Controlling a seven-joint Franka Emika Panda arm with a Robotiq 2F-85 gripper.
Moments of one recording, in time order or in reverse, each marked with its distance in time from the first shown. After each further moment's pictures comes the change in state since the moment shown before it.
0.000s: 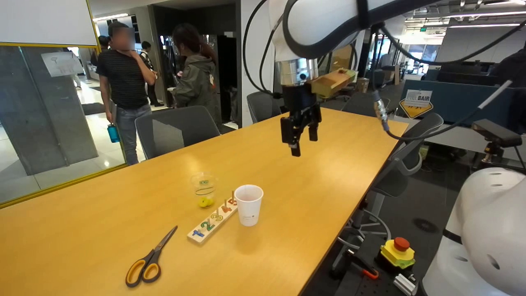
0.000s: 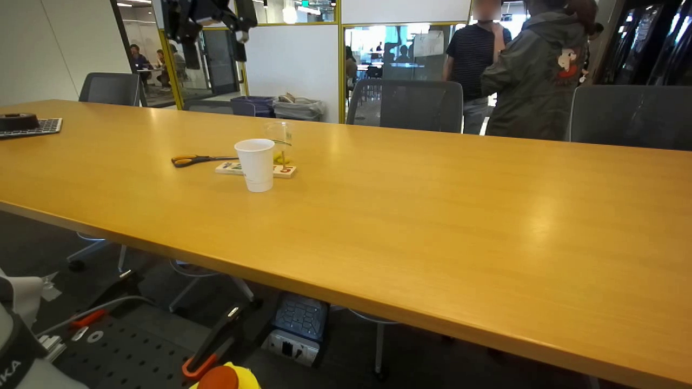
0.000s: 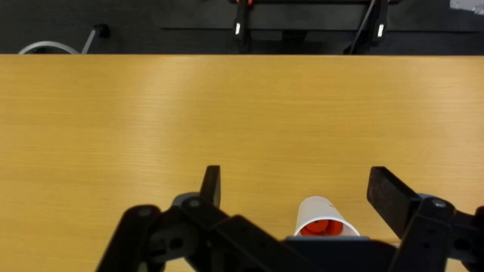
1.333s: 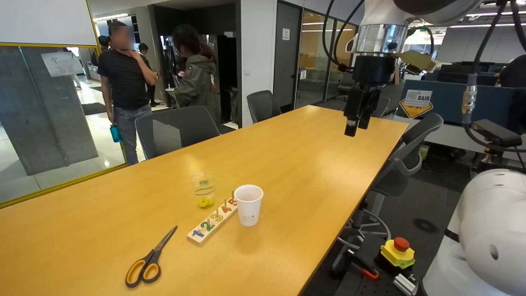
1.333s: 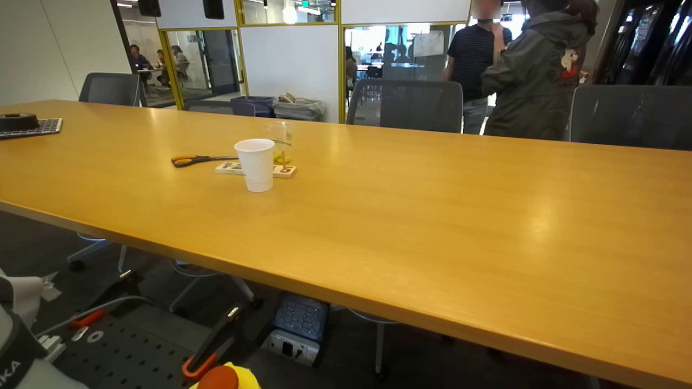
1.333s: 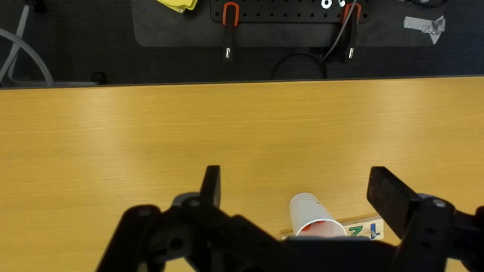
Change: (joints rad) arm -0.063 -0.434 -0.197 -0.164 0.043 -0.097 -0.186
